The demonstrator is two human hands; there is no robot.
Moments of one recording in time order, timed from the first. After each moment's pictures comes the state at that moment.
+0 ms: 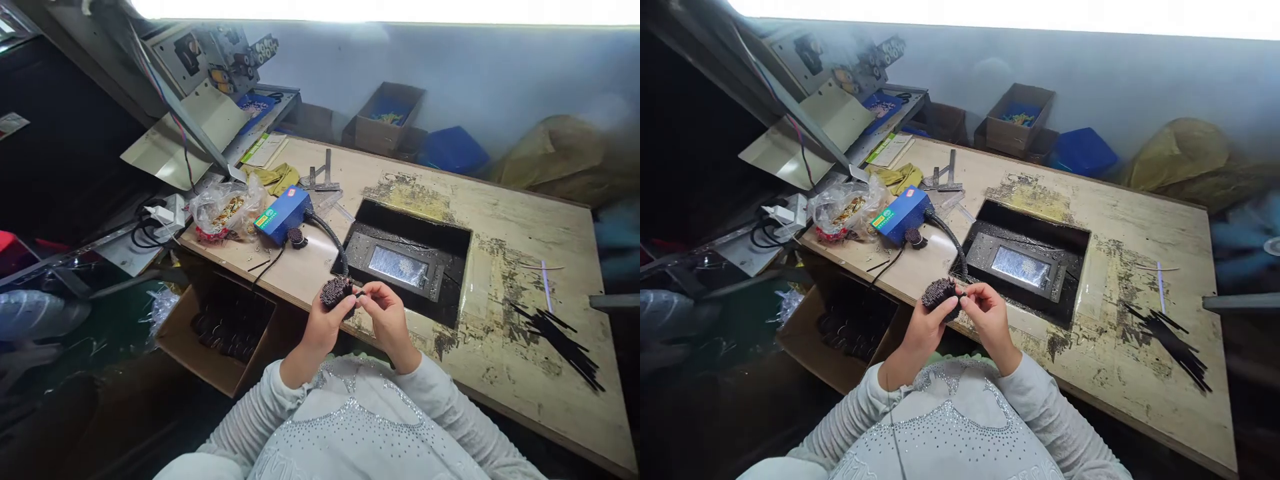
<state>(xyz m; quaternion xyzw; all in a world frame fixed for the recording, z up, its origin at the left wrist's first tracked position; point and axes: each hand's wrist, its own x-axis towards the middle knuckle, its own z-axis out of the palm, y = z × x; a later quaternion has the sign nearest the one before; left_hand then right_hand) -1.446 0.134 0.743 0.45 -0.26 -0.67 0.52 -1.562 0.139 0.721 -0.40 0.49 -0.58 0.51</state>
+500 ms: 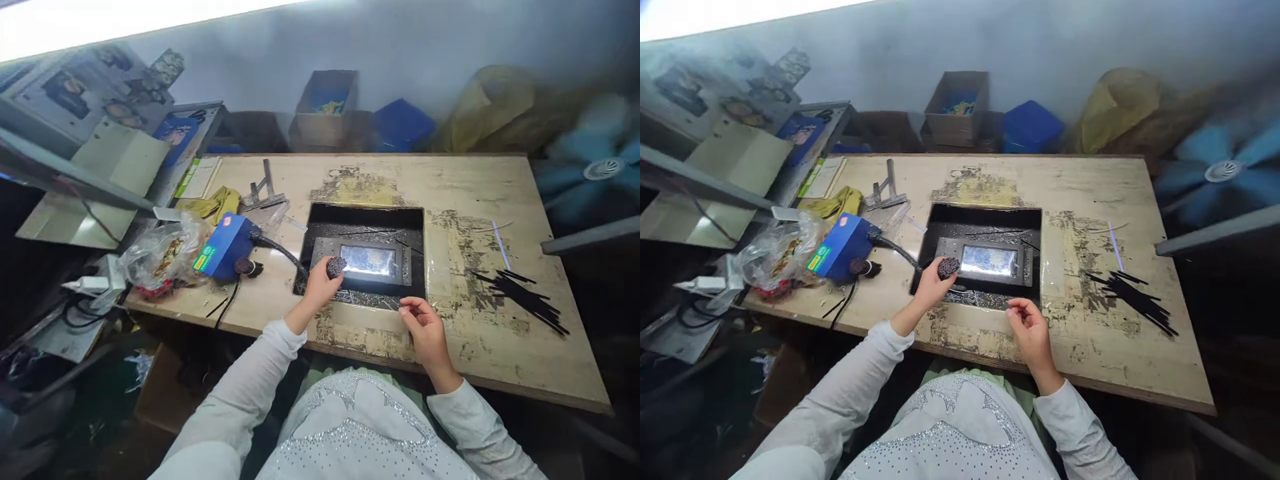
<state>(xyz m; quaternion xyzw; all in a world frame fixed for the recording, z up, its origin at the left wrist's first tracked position) -1.518 0.018 0.684 0.53 -0.70 -0.43 0.23 -1.689 0.192 0.670 -0.27 0.68 -0.59 0.34</state>
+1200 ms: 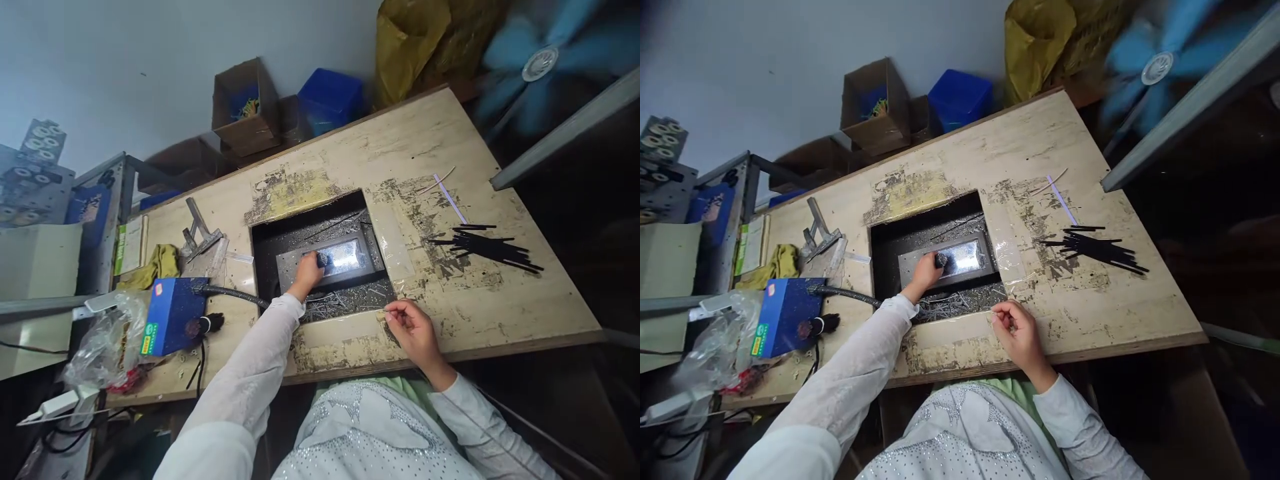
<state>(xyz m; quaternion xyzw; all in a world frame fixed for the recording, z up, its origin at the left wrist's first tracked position) -1.612 -0.057 0.590 0.47 -0.86 -0.19 -0.11 -1.711 0.221 0.641 -0.30 0.70 -0.59 0.28</state>
